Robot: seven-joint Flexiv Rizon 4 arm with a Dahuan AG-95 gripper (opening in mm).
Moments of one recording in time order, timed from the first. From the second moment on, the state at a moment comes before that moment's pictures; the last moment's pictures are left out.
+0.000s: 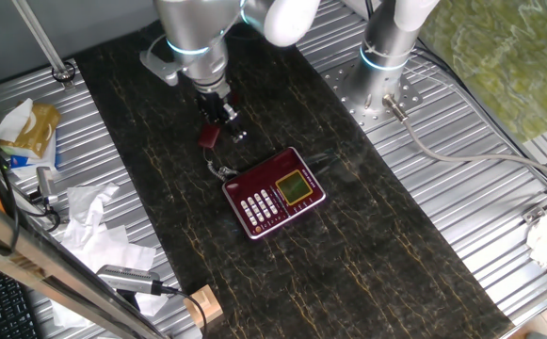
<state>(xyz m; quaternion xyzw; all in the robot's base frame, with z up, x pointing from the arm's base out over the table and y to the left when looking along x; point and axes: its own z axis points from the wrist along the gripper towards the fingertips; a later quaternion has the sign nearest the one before) 0.446 -0.001 0.102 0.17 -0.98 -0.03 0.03</state>
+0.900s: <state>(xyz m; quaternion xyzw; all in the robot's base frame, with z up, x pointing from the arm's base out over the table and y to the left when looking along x) 0.427 0.003 0.092 0.14 -0.99 -0.06 0.01</state>
